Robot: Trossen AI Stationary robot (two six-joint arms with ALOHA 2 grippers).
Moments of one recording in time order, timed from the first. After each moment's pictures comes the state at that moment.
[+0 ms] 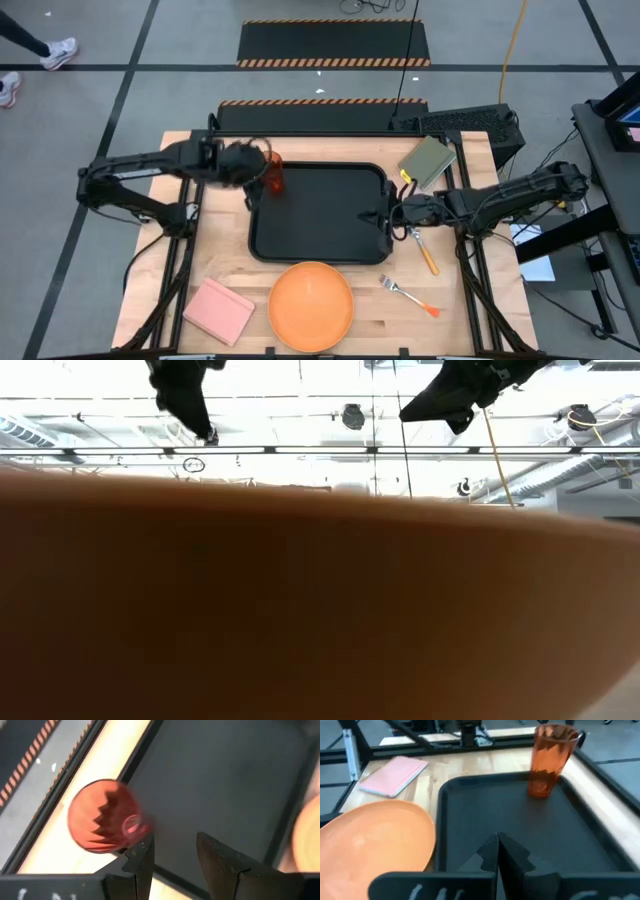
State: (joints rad) left arm 0.09 1.23 1.30 -1.09 -0.24 -0.26; right arm 0.20 1.11 0.74 -0.10 0.26 0.20
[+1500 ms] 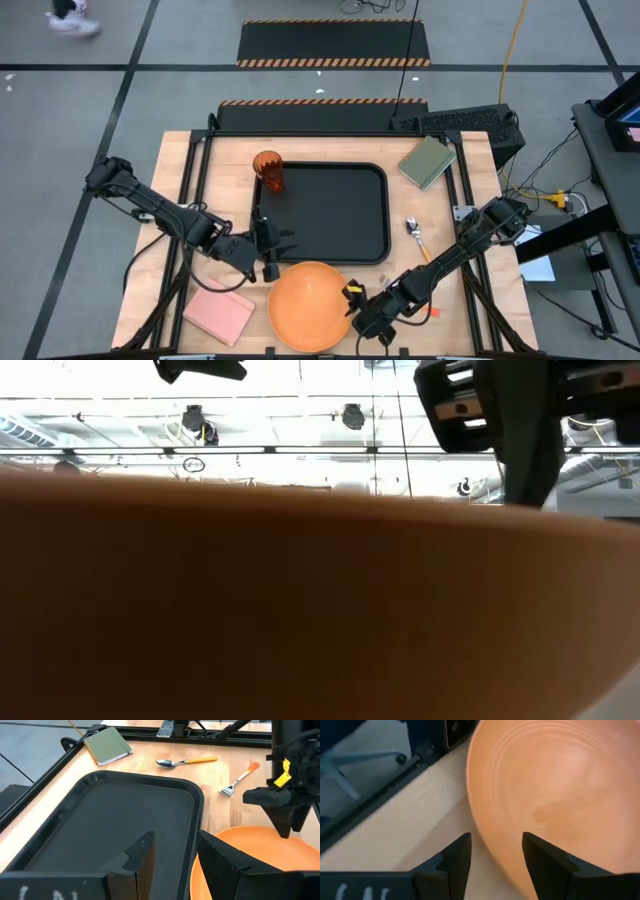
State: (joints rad) left arm -0.49 1.33 1.02 -0.35 -0.61 -0.37; right arm 0.65 1.85 1.09 -0.09 0.11 -0.14
